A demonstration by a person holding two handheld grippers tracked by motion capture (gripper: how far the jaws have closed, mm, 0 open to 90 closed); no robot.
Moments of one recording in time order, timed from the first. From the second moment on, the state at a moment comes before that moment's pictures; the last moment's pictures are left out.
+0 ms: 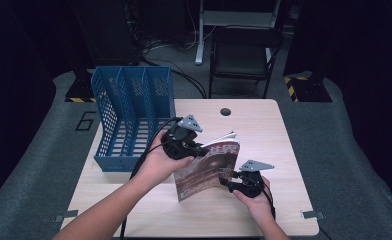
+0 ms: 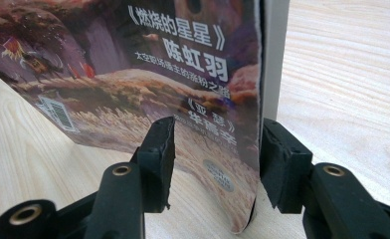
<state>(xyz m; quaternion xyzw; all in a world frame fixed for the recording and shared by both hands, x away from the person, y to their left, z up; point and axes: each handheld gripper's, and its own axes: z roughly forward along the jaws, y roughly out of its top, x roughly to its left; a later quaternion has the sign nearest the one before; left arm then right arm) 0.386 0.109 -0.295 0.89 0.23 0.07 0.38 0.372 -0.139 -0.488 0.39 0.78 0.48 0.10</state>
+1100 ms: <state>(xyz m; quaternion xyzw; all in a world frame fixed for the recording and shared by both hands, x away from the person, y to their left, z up) 0.389 0.107 -0.293 0.90 0.24 0.07 0.35 0.372 -0.139 -0.488 0.39 0.78 0.47 0.10</state>
